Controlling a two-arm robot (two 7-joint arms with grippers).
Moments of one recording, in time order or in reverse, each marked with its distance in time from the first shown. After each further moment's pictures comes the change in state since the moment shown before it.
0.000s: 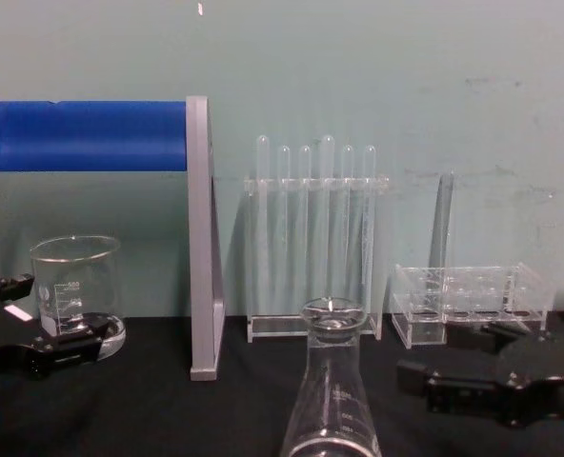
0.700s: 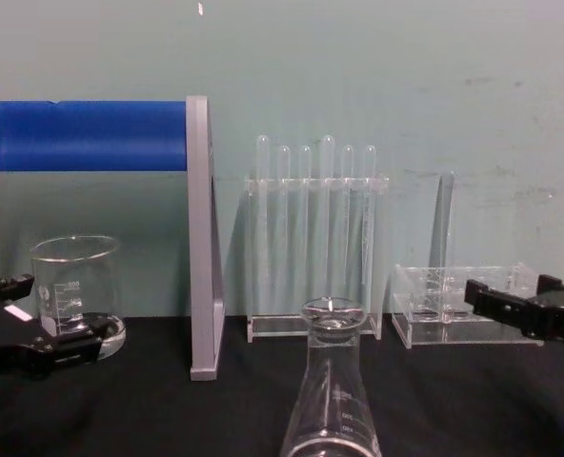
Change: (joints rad) left arm 0.000 0.000 0.000 0.000 0.000 0.000 0.000; right arm -0.007 -0.189 0.155 0.065 -0.070 0.024 -0.402
